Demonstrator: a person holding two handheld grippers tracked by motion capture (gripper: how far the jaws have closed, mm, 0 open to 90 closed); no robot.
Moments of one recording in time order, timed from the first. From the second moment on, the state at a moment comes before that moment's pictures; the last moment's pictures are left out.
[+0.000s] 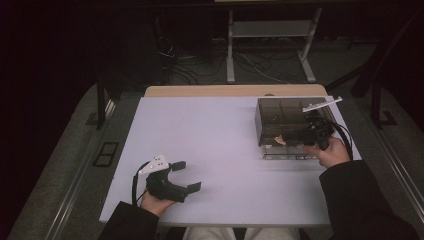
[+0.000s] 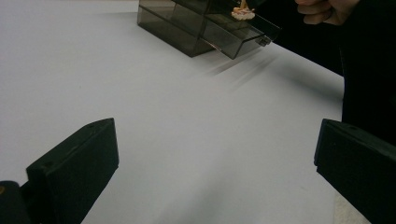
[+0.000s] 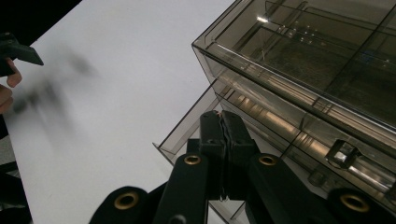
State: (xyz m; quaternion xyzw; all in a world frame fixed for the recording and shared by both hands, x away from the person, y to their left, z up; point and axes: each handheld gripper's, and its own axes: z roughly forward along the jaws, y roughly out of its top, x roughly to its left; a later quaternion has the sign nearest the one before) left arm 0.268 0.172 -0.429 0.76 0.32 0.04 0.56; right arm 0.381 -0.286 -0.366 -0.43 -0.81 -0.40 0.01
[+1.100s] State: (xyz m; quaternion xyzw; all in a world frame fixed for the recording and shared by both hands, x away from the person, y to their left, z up) left arm 0.269 0.172 -0.429 0.76 0.32 0.04 0.56; right arm 0.389 -0.270 -0.395 -0.43 -0.82 -0.38 0.03
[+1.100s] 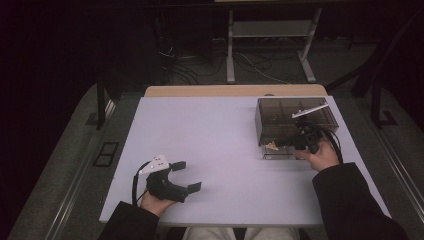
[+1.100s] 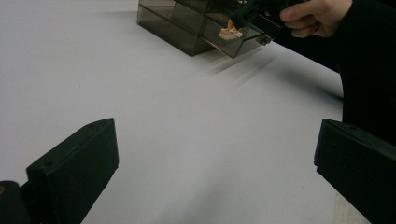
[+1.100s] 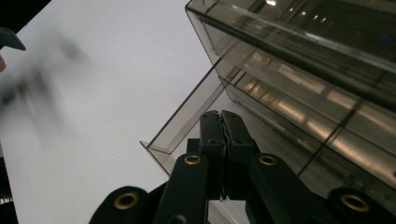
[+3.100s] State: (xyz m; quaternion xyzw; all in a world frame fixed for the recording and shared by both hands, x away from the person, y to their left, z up) left arm 0.269 0.173 -0.429 0.76 0.32 0.04 0.56; right arm 0.329 -0.284 -0.375 -0.40 -0.81 -0.42 -0.03
